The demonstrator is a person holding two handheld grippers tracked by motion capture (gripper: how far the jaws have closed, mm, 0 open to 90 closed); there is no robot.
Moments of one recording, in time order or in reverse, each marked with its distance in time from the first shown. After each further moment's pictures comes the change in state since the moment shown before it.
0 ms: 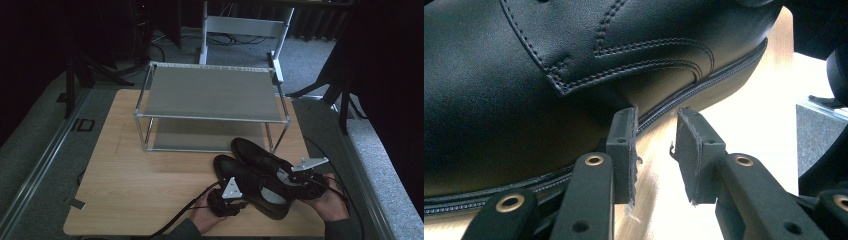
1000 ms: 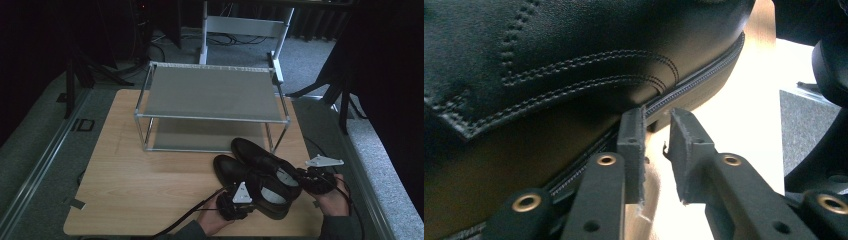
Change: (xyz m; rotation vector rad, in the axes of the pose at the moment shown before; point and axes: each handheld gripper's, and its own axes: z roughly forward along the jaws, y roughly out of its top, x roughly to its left) left arm -0.014 0.007 0.017 0.024 -0.041 0.053; right arm -0.035 -0.023 0.010 -0.166 -0.141 0.150
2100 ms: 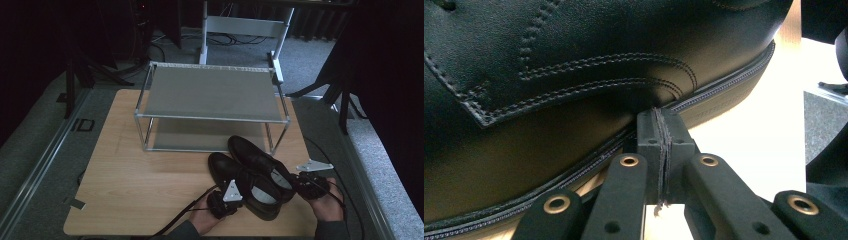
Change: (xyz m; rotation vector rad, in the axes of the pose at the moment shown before) left arm 0.009 -0.010 -0.013 0.012 0.050 -0.017; right arm 0.025 -0.001 0.002 0.054 -0.028 -0.043
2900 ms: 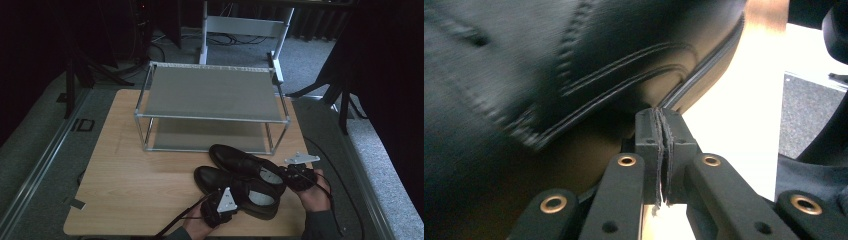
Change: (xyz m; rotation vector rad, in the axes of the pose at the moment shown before) left arm -0.018 -0.015 -0.017 0.006 0.032 0.031; right arm 0.013 0.026 0.021 -0.034 0.025 -0.034
